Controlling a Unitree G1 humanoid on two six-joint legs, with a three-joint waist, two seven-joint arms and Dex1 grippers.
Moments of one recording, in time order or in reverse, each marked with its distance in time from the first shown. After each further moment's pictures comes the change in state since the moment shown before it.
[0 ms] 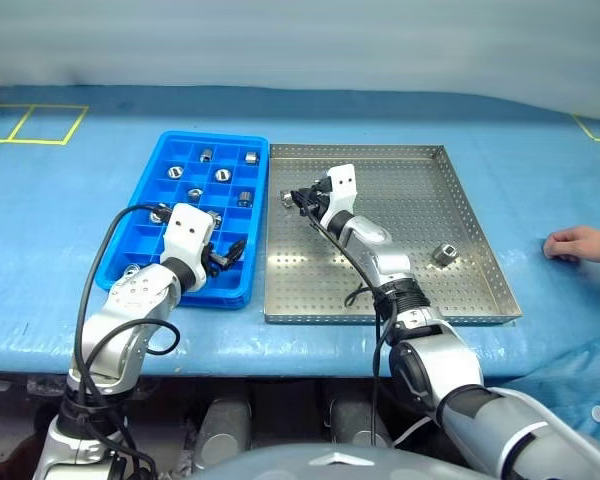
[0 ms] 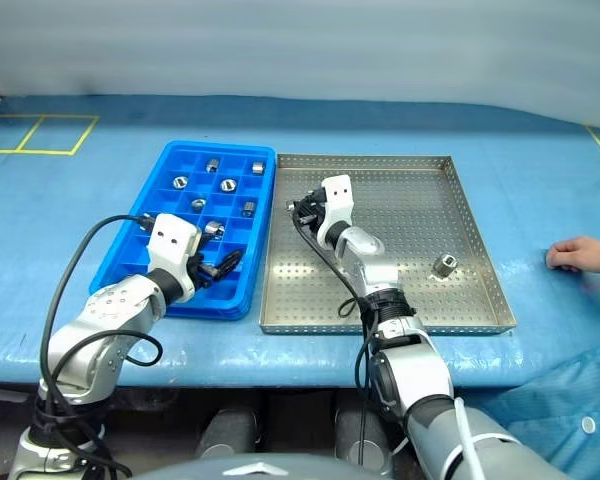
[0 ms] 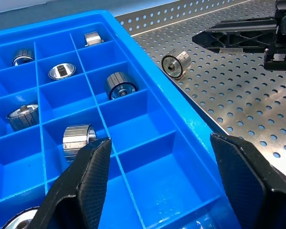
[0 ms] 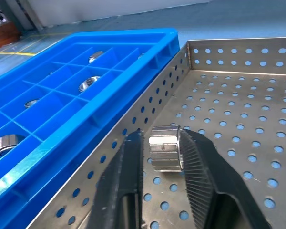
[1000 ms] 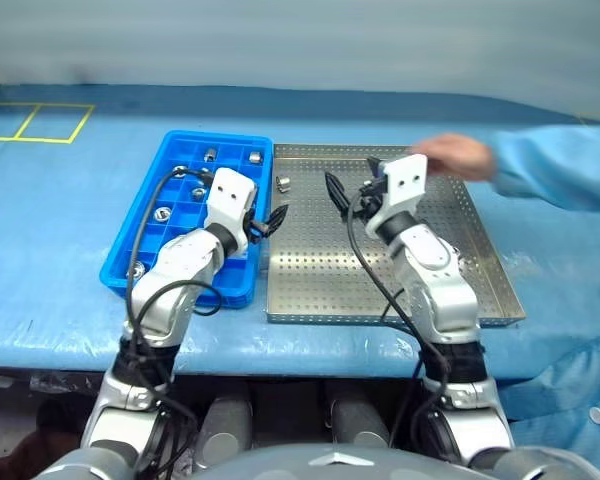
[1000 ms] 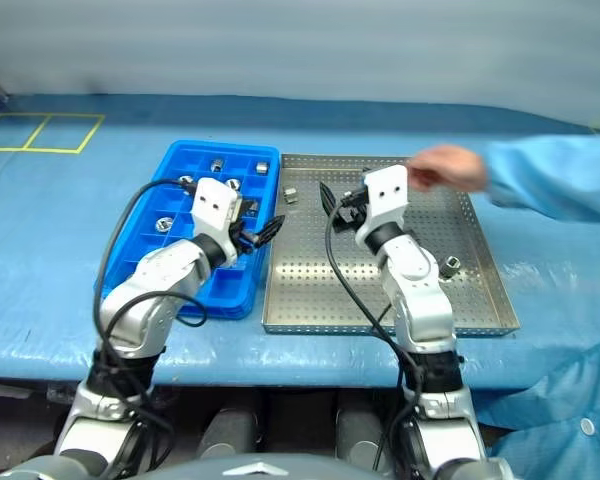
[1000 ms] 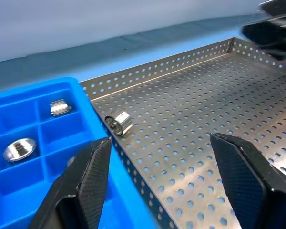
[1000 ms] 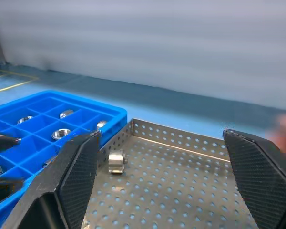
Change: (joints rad) left arm -0.304 -0.201 -0.116 0.288 0.084 -0.133 0.020; right arm 0.487 -0.118 0.052 -1.099 -0.050 0.313 -0.142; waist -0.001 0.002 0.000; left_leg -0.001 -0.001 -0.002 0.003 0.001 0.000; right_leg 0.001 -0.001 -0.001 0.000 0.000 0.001
